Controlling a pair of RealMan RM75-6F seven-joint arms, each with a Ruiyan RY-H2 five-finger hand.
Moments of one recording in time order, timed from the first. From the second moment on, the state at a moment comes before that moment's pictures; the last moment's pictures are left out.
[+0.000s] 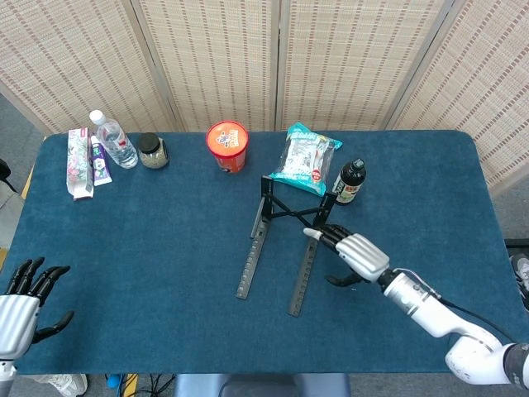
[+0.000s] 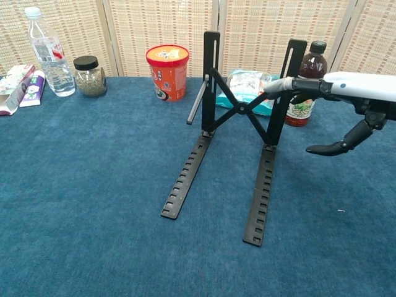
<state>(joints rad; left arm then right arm) -0.05 -1.11 0.02 -1.58 1.66 1.59 0.00 0.65 -1.22 -0.01 -1.54 -1.65 0.99 0.43</state>
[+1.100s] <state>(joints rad) -0.04 -1.11 0.01 -1.58 1.65 1.60 0.01 0.74 -1.34 -0.02 -1.38 -1.62 0.88 0.40</state>
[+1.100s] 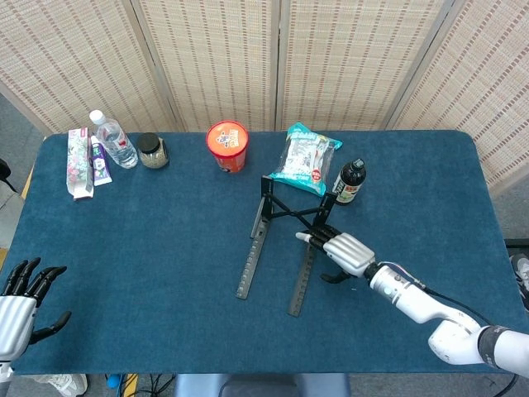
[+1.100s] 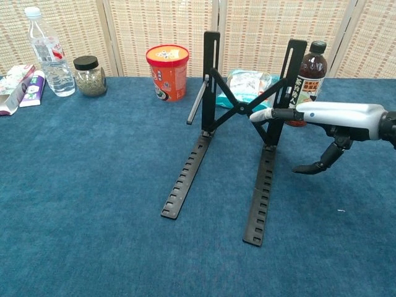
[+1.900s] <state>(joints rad) -0.04 -1.11 0.01 -1.56 1.65 1.60 0.00 0.75 -1.36 -0.02 -1.34 -1.59 0.87 0.42</state>
